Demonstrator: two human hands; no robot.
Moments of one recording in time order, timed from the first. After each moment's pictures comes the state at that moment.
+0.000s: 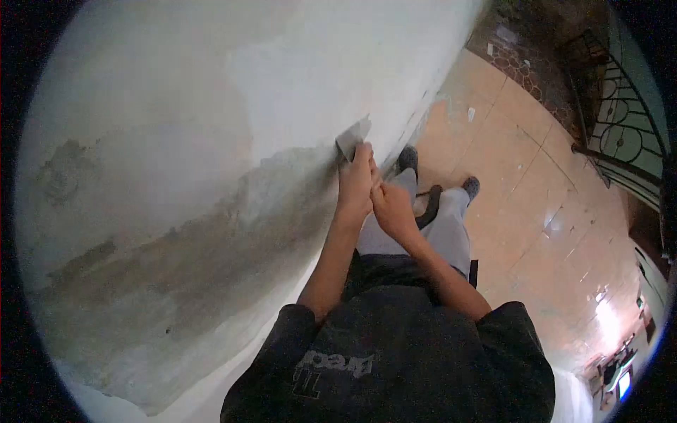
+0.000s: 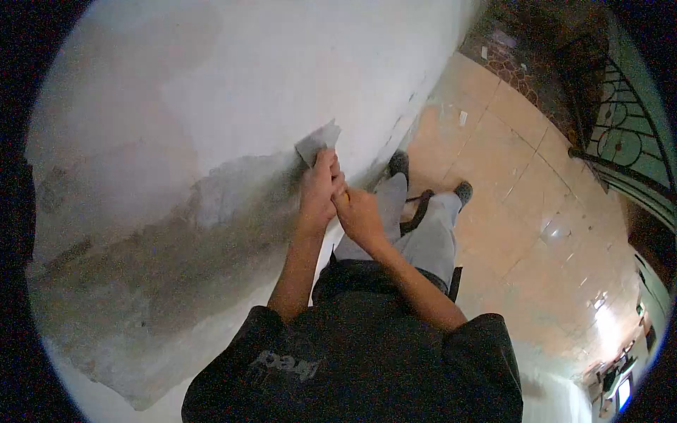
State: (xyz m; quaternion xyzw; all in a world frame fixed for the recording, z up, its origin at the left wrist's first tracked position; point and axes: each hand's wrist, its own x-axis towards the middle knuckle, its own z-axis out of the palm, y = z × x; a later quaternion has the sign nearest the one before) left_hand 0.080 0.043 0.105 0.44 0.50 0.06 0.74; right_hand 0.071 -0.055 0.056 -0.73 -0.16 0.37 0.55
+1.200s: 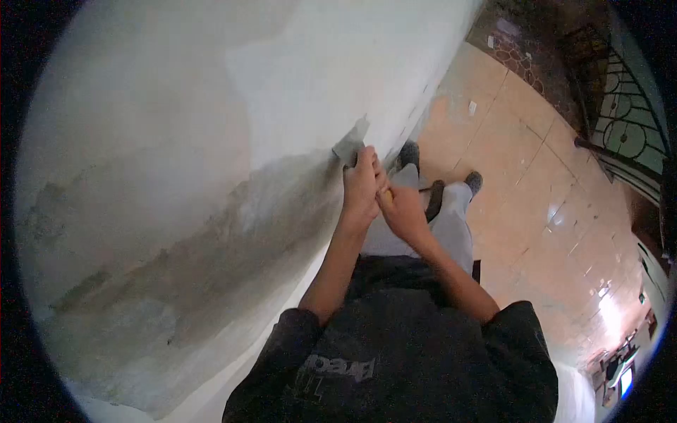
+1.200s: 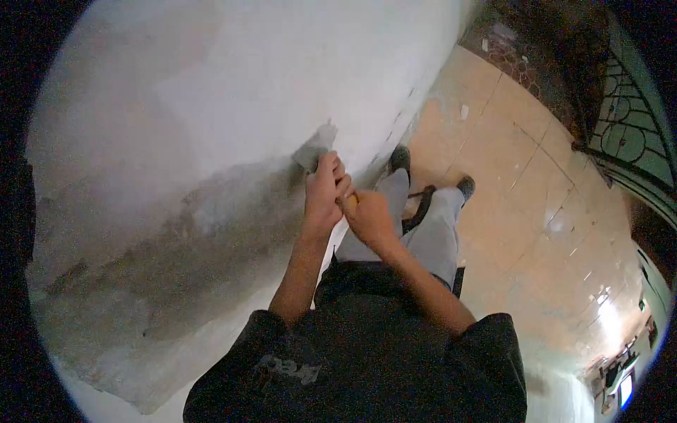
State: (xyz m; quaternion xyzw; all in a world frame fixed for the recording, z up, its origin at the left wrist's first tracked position) left_hand 0.092 0.037 0.093 0.41 0.52 0.07 0.75; right_hand 0.098 -0.061 0.061 -0.73 -0.15 0.39 0.54
